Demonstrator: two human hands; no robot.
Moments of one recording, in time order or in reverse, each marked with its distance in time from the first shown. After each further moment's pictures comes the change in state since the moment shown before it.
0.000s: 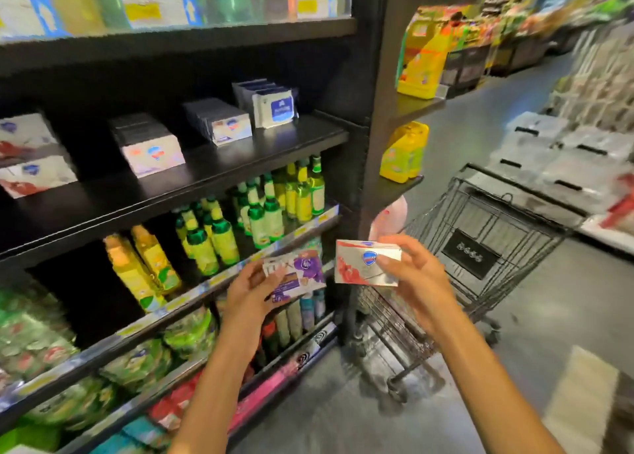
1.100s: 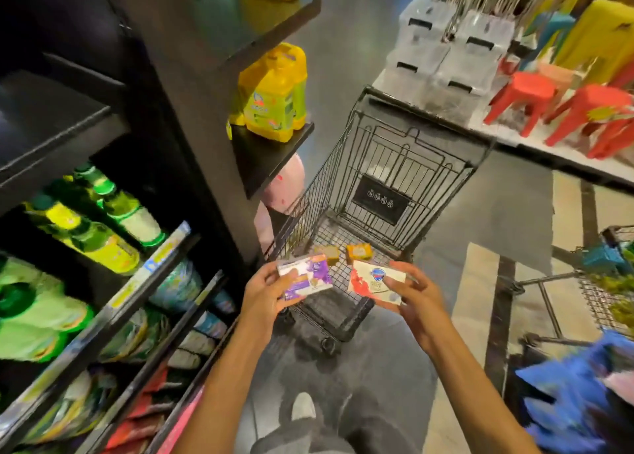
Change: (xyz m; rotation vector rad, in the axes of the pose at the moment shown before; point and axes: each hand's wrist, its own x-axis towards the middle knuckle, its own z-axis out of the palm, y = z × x) left_hand 0.228 -0.206 0.265 0.172 -0.286 -0.491; right_hand 0.145 0.082 -0.285 0.099 0.684 0.318
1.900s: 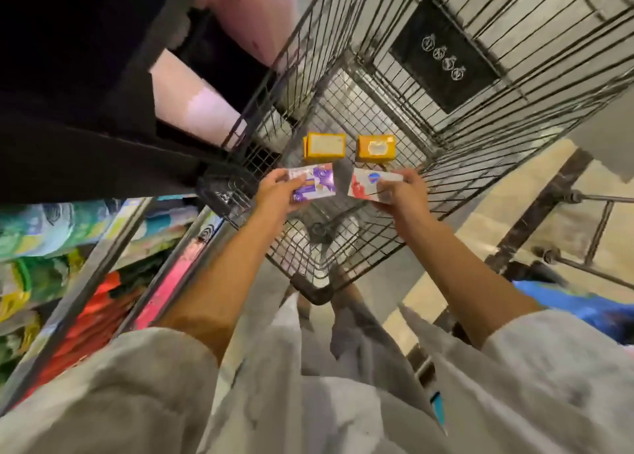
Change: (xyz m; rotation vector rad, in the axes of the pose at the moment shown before) left_hand 0.302 -0.166 0.061 0.099 0.258 -0.512; right_hand 0.348 0.107 -0.013 -0.324 0.200 0.506
